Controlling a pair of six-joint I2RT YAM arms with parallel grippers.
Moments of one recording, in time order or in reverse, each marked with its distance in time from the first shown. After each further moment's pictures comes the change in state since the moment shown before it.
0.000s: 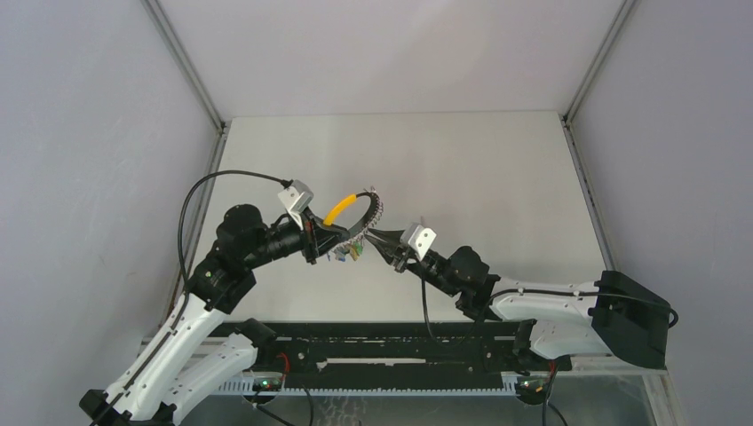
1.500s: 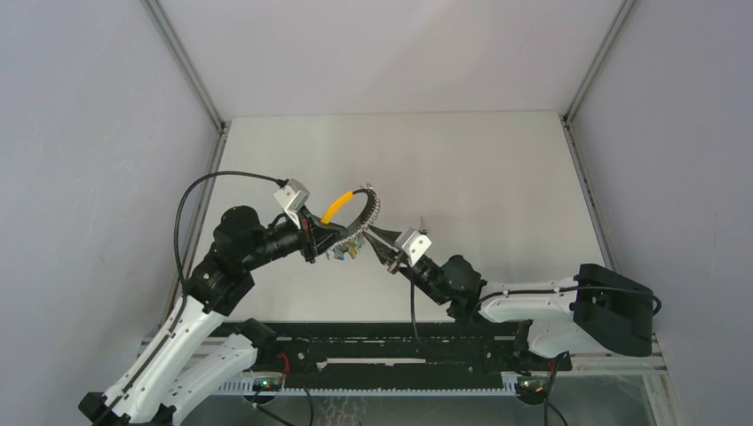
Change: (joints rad) left arm -0.001 -0.016 0.000 0.006 -0.032 -0.027; right arm 0.086 0.098 0.008 0.152 0.210 -0.059
